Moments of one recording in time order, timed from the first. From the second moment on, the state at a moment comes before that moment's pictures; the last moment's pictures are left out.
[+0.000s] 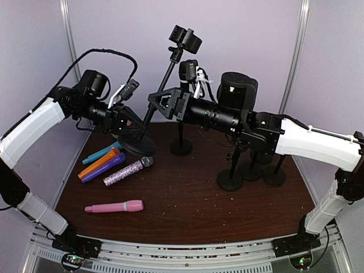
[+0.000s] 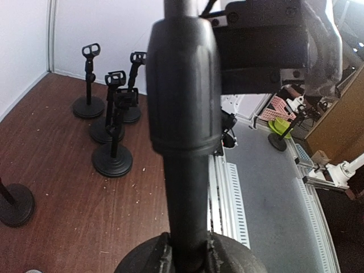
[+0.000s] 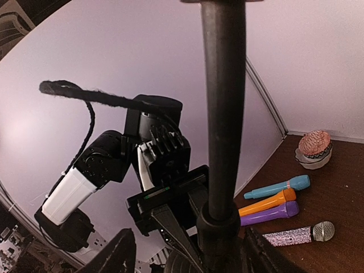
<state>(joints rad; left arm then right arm) -0.48 1.46 1.57 -0.91 1.12 0.39 1.09 1.58 1.53 0.14 -0.03 0.63</state>
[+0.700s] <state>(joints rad) -0.48 1.46 1.57 -0.91 1.06 0.39 1.11 1.69 1.70 -0.06 0.19 0.62</state>
